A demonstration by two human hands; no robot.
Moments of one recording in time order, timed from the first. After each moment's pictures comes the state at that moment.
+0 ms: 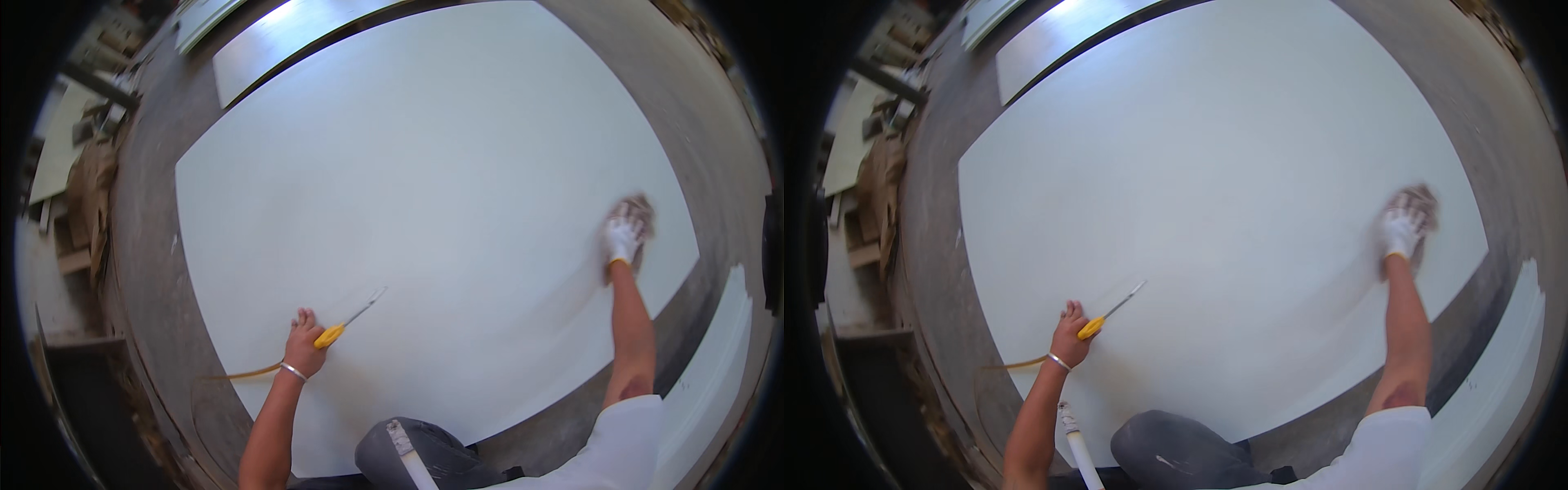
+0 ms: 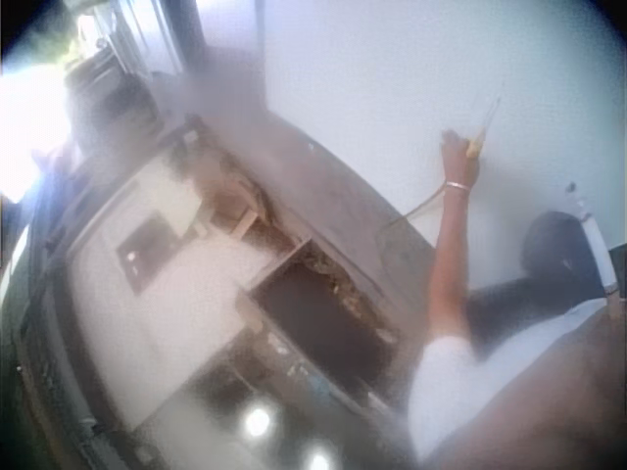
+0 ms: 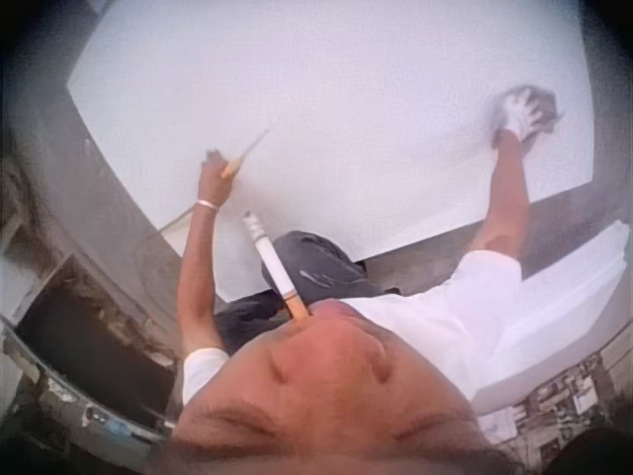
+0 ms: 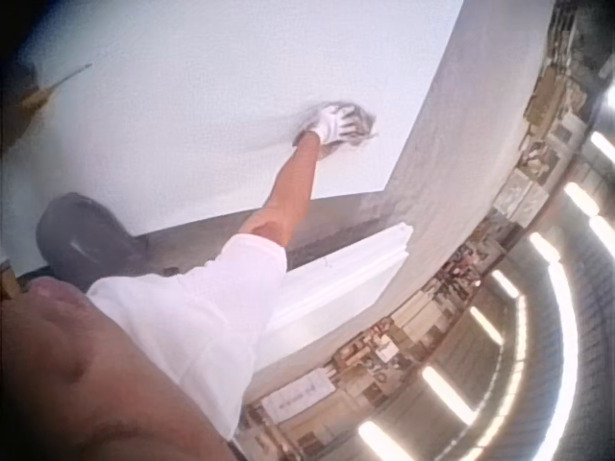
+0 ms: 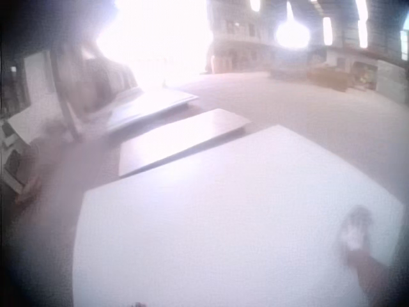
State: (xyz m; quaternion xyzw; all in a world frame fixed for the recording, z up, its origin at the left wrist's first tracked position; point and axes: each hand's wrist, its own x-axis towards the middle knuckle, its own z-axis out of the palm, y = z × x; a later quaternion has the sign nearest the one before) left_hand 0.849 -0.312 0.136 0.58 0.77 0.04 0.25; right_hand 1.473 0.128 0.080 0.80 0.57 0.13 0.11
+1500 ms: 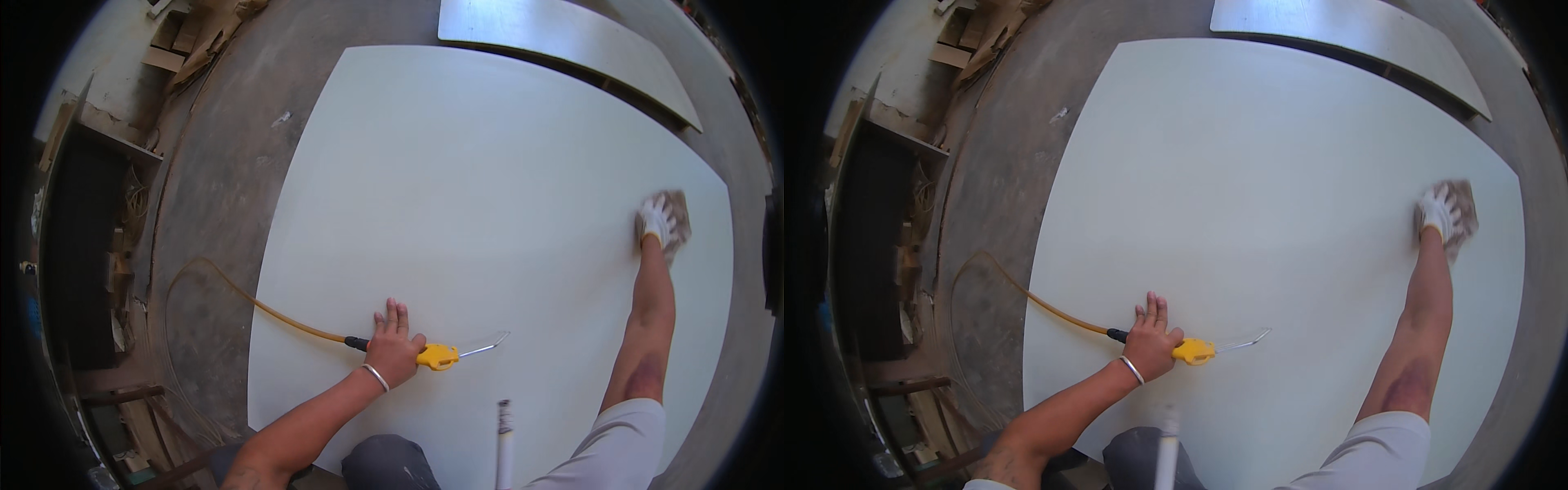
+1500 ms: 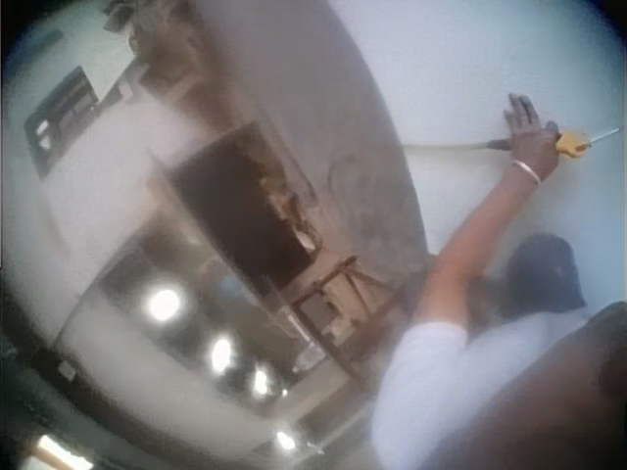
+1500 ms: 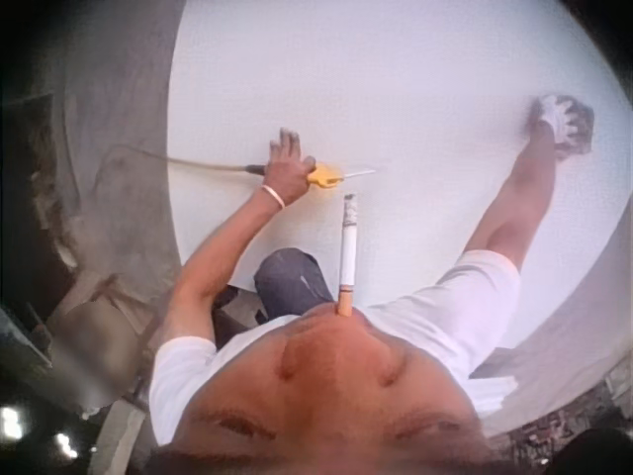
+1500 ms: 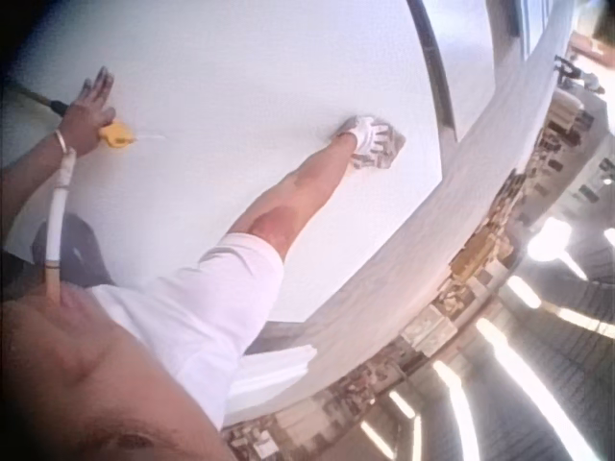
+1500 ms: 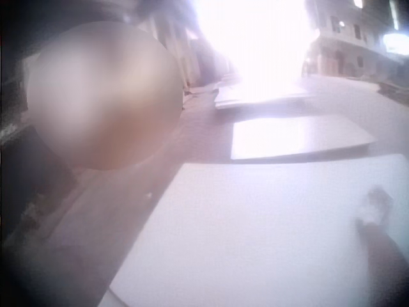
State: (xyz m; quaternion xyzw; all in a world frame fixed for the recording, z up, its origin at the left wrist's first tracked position) left_hand 0.882 -0.286 0.142 0.50 0.85 0.04 0.17; right_hand 1.012 0.399 0.085 0.70 0.70 0.07 0.07
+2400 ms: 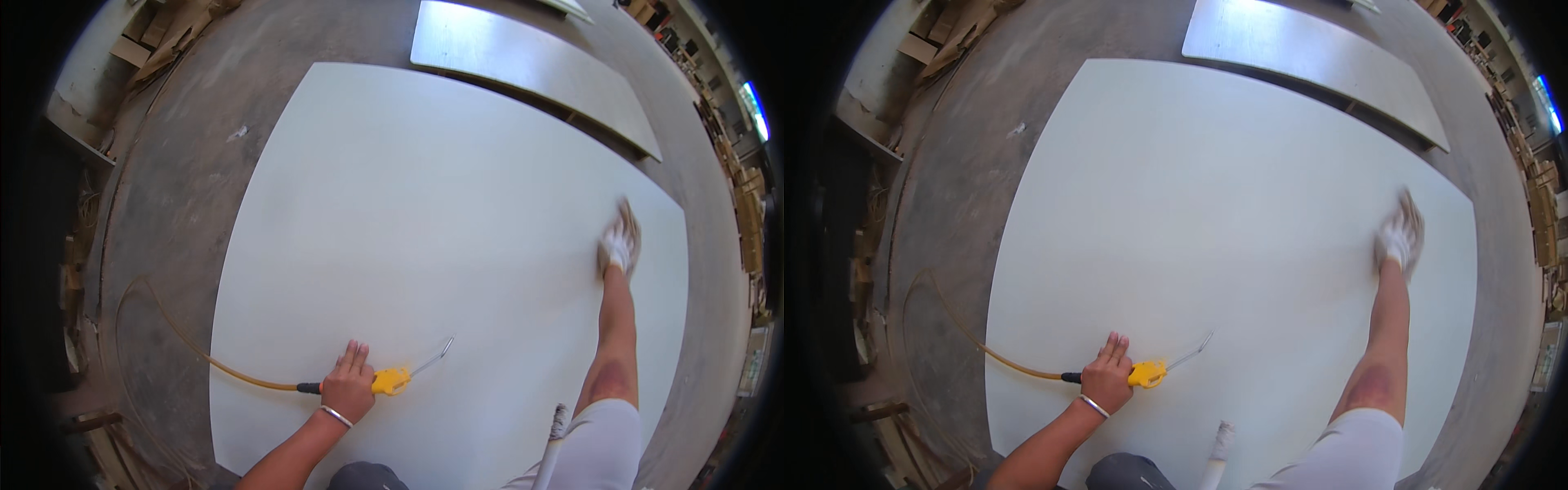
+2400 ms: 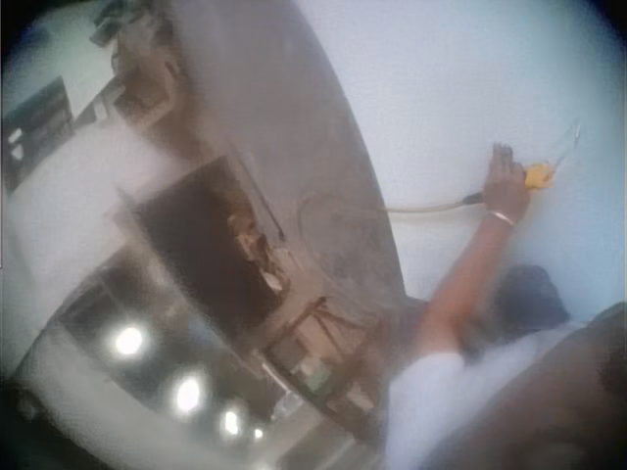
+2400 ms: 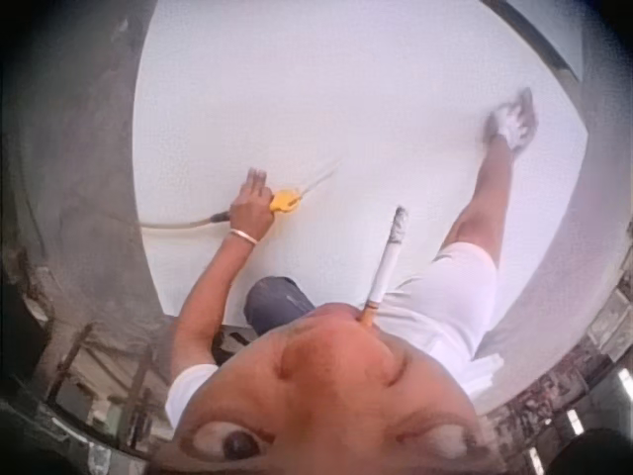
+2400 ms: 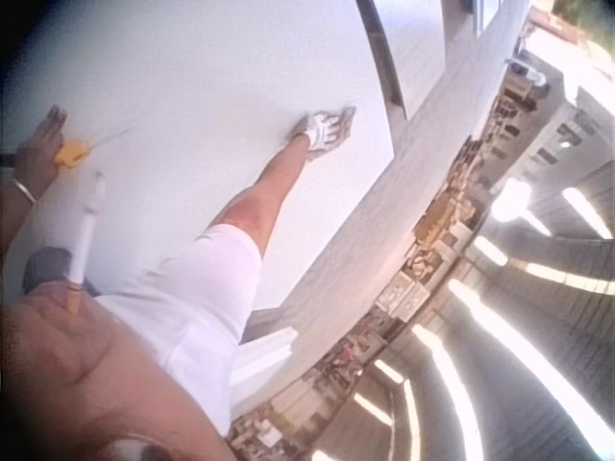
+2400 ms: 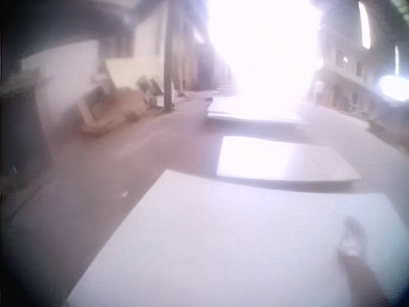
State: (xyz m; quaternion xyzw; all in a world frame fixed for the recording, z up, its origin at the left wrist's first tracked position) left_hand 0.861 -0.289 0.135 0.44 0.88 0.14 0.12; right_hand 1.017 0.454 0.071 0.60 0.80 0.05 -0.02
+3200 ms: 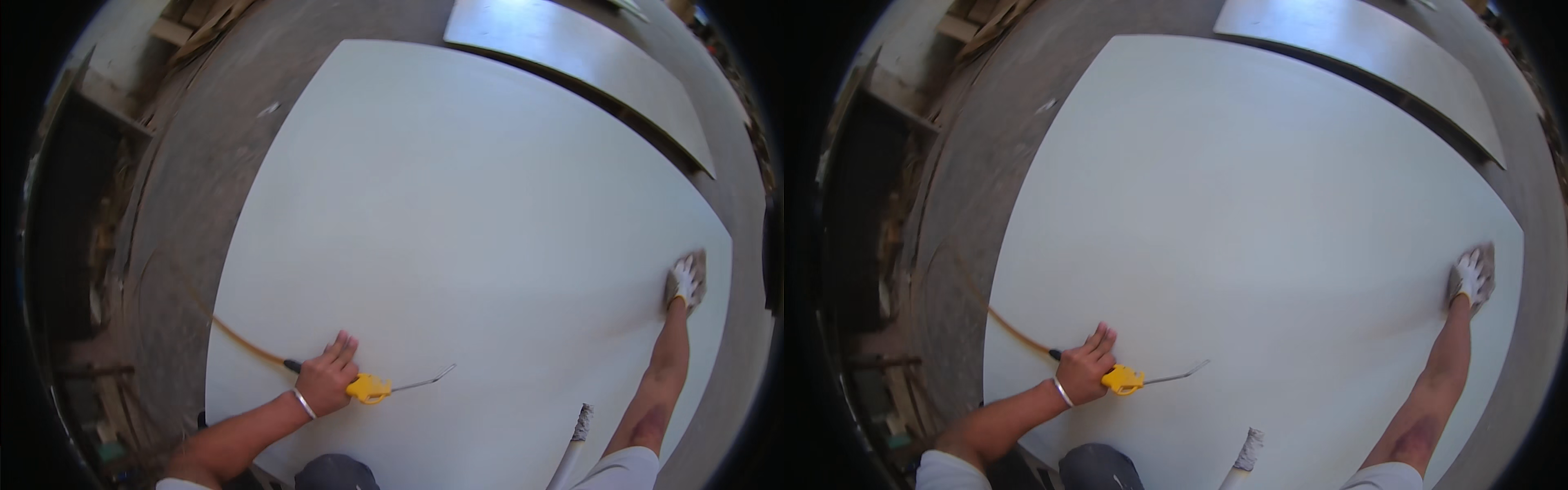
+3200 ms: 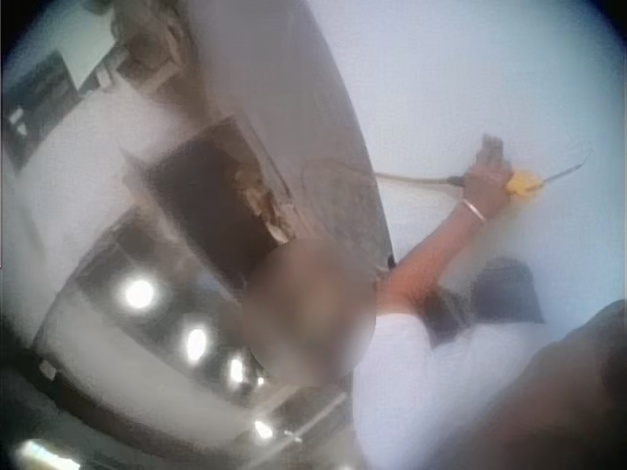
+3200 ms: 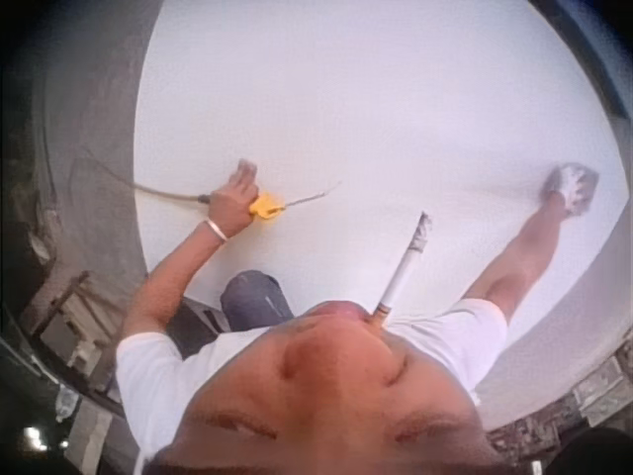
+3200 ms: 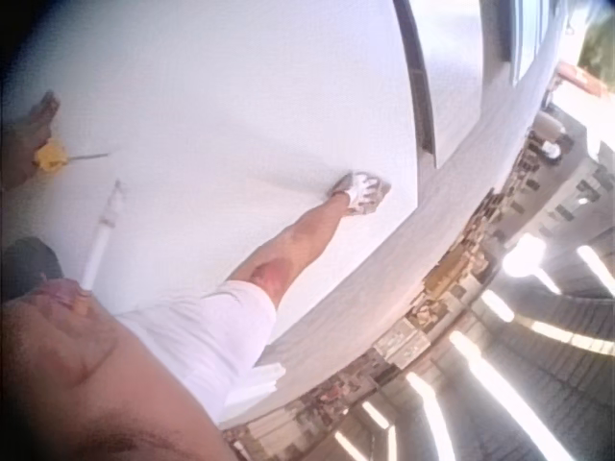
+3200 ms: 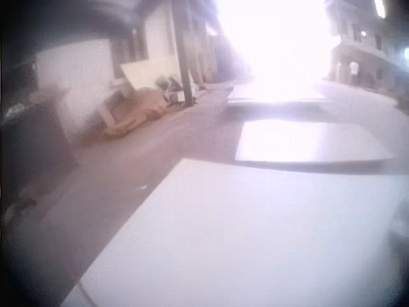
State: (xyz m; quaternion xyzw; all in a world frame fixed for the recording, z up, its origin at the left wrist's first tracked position) left_hand 0.856 -0.294 0.165 0.48 0.86 0.10 0.14; right_hand 1.110 0.569 0.083 0.59 0.75 0.17 0.24
